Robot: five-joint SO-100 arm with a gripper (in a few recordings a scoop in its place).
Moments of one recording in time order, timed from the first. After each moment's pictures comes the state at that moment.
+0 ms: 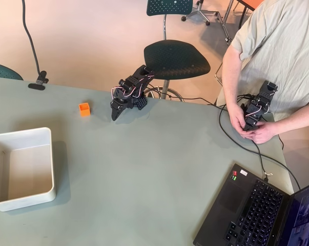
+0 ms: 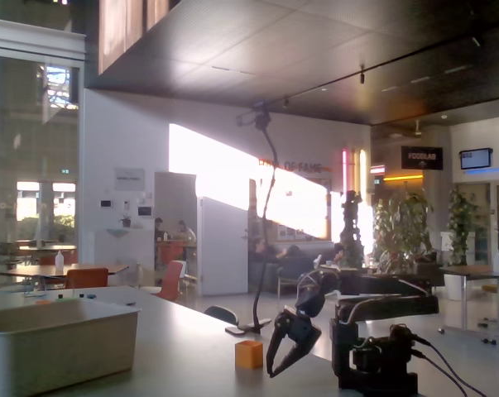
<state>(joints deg) 27.6 174.8 176.0 52.7 11.2</state>
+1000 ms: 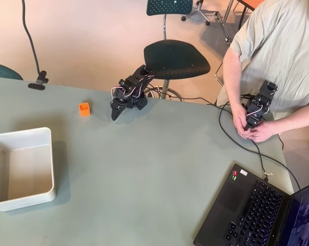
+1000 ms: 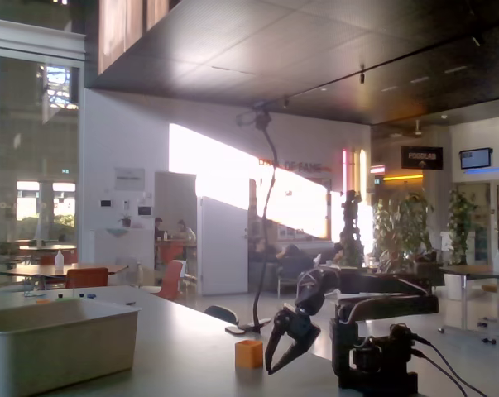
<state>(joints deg) 27.8 174.6 174.5 52.6 11.0</state>
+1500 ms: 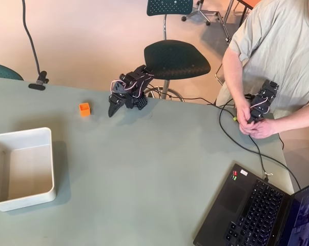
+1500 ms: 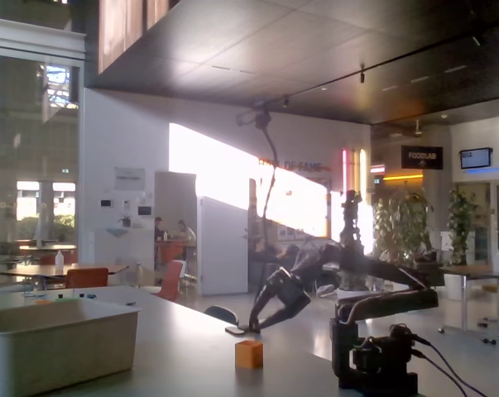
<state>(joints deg) 28.9 169.3 155.0 52.8 11.0</state>
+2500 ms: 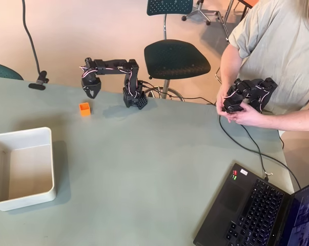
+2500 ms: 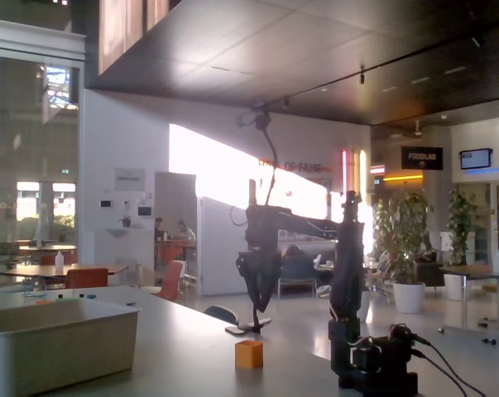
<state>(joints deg) 58.9 94.5 86.2 94.0 11.2</state>
